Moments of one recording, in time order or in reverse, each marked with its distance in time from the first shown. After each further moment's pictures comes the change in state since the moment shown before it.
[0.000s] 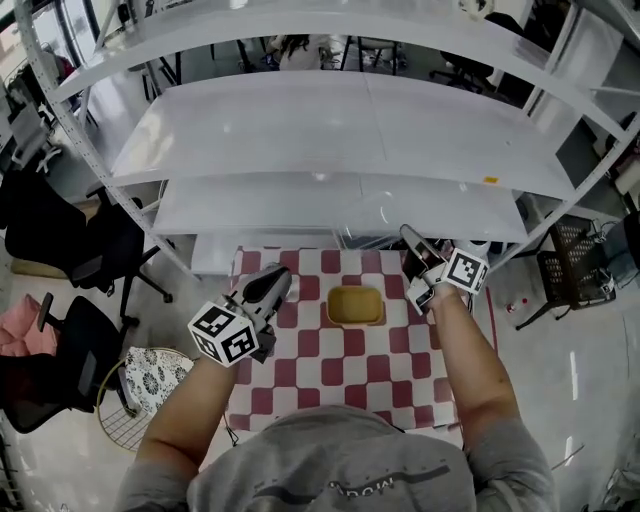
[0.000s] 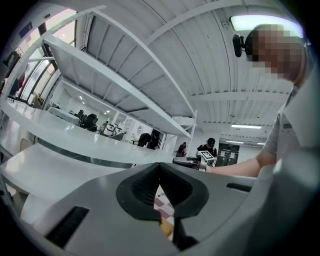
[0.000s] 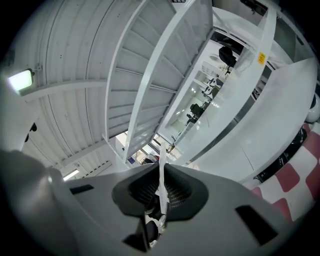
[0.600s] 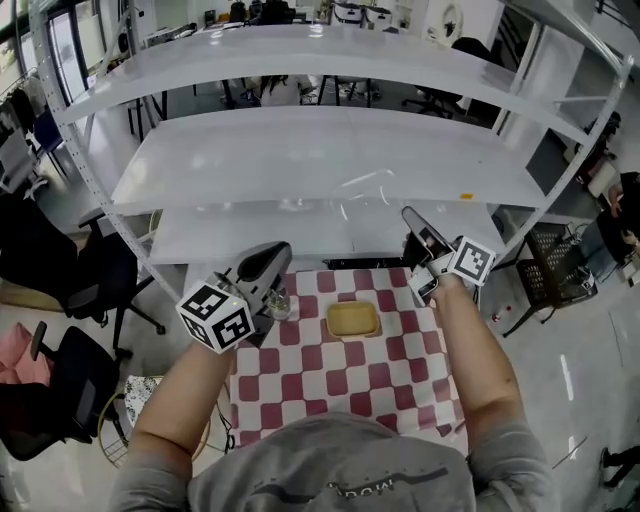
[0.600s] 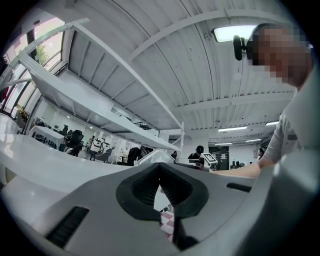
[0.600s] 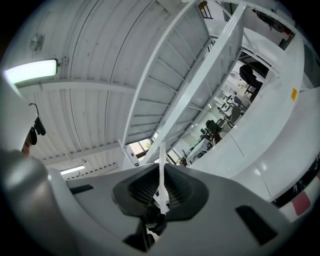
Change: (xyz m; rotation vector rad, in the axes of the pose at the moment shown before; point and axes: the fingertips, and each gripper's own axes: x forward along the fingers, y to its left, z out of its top) left arm -0.014 -0.030 0.122 0.130 -0.133 -0.125; right arm -0.003 0.145 0.066 -0.159 -0.147 0.129
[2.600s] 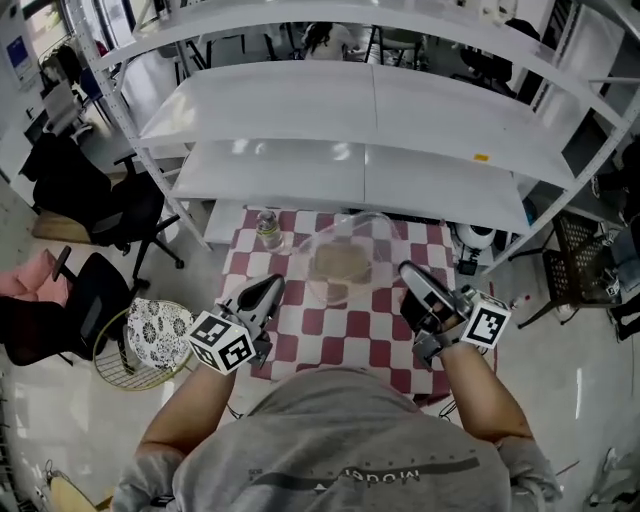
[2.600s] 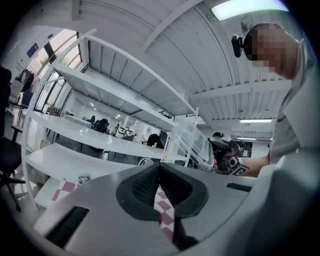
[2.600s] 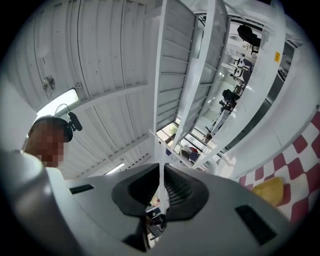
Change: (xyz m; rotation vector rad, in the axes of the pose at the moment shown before) left arm -0.066 -0.146 -0.150 -0.105 0.122 0.280; right arm -0.204 0.092 -0.090 0.233 0.184 0.311
